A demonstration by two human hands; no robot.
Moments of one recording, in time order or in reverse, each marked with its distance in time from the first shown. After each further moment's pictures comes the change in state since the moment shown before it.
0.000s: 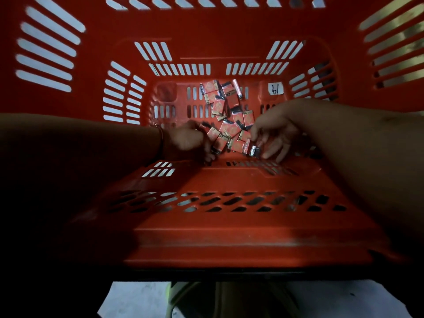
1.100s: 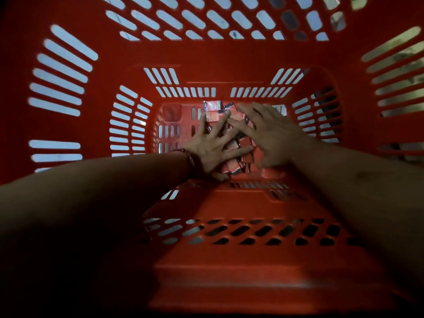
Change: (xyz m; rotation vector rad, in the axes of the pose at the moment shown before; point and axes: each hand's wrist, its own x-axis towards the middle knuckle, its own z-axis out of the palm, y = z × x) left_hand 0.040 0.009 0.030 1.811 0.088 0.591; right_hand 0.016 0.019 -0.012 -1.194 0.844 -0.841
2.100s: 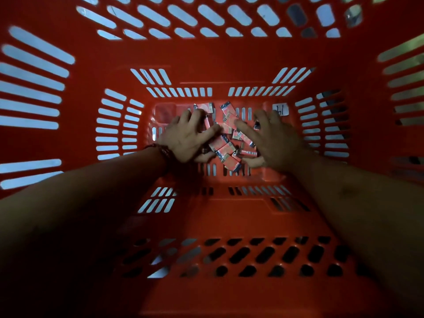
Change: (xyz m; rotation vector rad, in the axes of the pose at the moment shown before) left_hand -0.015 -0.058 0.036 -0.176 0.264 -0.176; right_hand 0.014 0.000 0.033 -0.074 0.121 0.111
